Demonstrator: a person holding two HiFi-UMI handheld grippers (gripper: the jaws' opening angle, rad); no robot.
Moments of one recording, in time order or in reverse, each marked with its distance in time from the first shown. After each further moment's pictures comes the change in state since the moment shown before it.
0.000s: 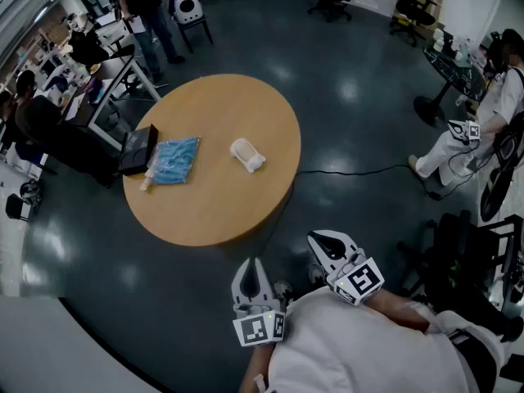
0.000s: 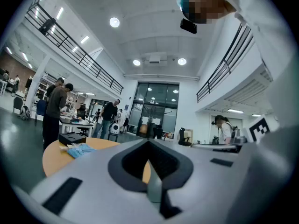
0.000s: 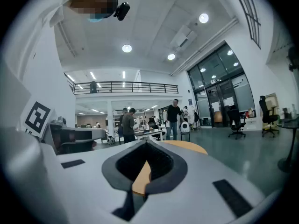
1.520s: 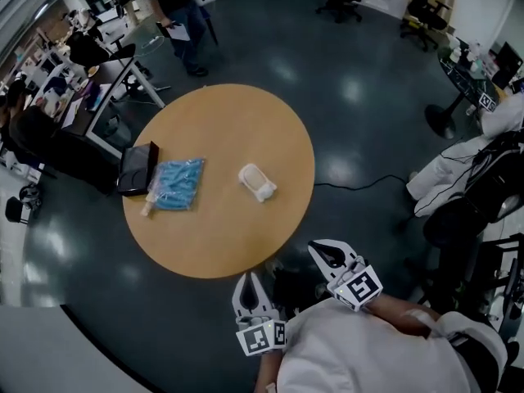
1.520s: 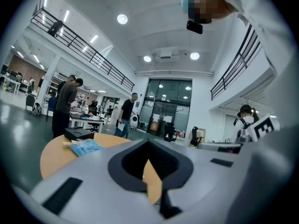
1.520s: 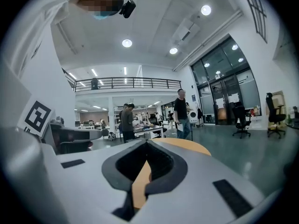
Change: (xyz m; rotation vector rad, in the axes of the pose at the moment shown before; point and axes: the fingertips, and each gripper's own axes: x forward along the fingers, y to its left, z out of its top) left arm 0.098 0.060 -0.027 -0.048 0.032 0.146; right arm 0.102 -0.071 -0.021 -0.015 0.053 0.048
